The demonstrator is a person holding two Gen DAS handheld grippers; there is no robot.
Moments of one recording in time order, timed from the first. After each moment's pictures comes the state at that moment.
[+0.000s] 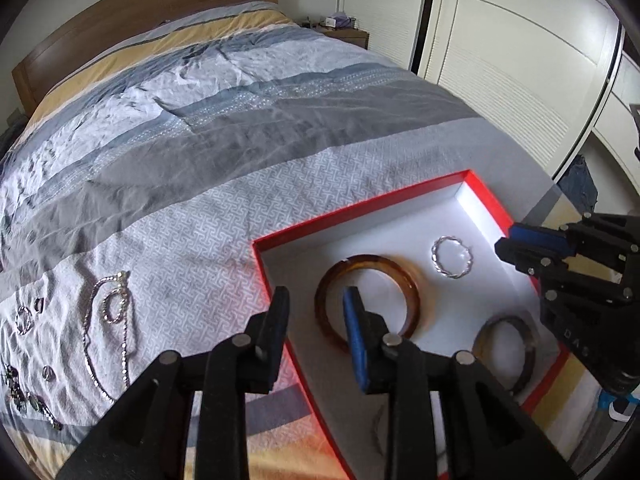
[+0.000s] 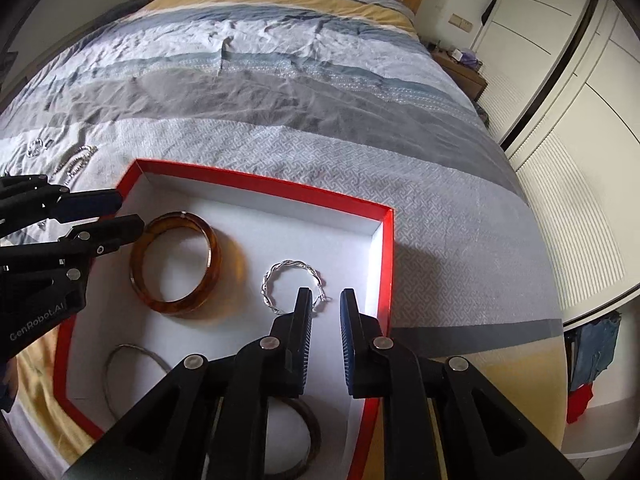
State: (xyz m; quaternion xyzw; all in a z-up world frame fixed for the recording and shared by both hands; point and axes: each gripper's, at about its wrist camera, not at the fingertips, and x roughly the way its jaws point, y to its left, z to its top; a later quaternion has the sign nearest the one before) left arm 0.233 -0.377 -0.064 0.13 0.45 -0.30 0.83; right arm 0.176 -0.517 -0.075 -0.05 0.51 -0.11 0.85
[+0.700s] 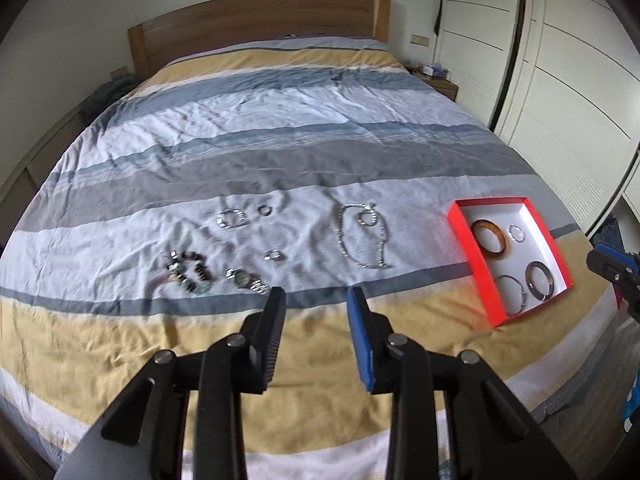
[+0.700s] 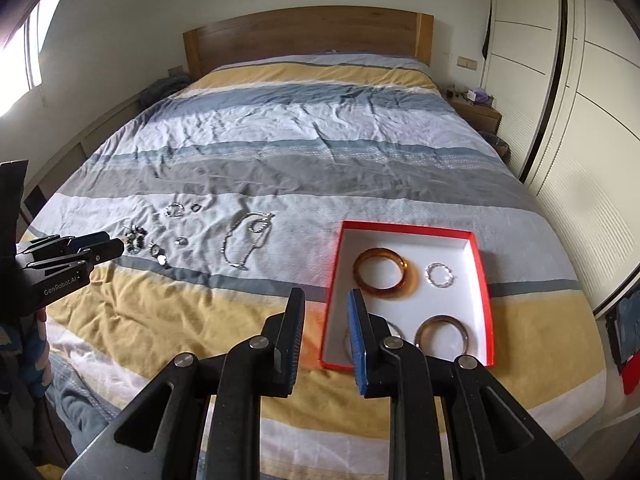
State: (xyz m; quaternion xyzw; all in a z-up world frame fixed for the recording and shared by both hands) left arm 0.159 -0.083 0.036 0.06 0.42 -0.16 0.89; right arm 0.065 -0.345 0.052 0.03 0.41 -0.05 0.91
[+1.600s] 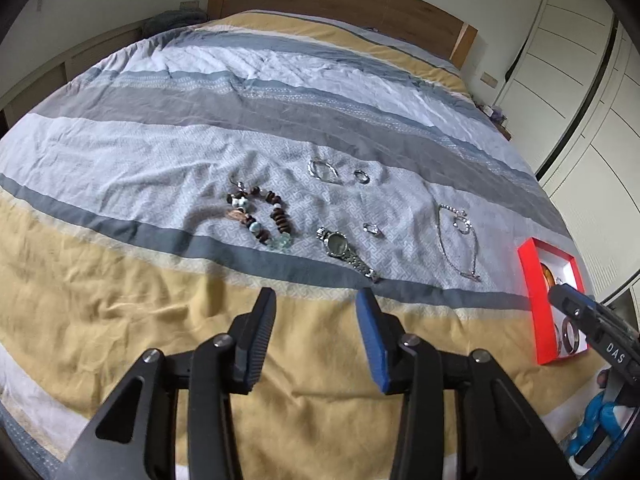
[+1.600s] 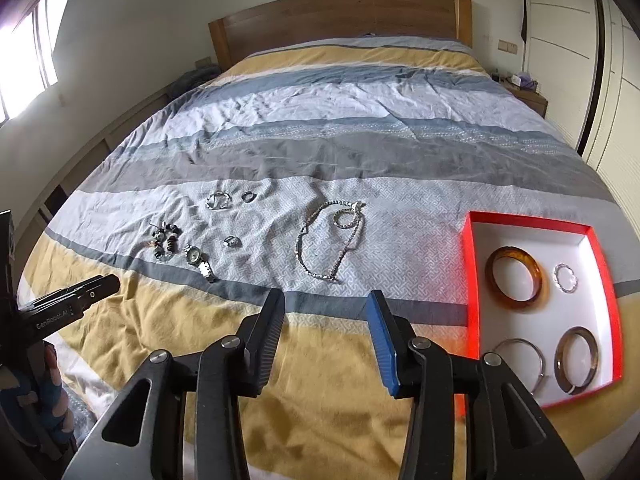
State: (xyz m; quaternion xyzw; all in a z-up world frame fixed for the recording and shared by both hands) left arm 0.211 0.008 -0.054 -0.08 0.45 -0.11 0.88; right arm 0.158 -0.264 -0.032 0.07 0.42 0.01 0.90
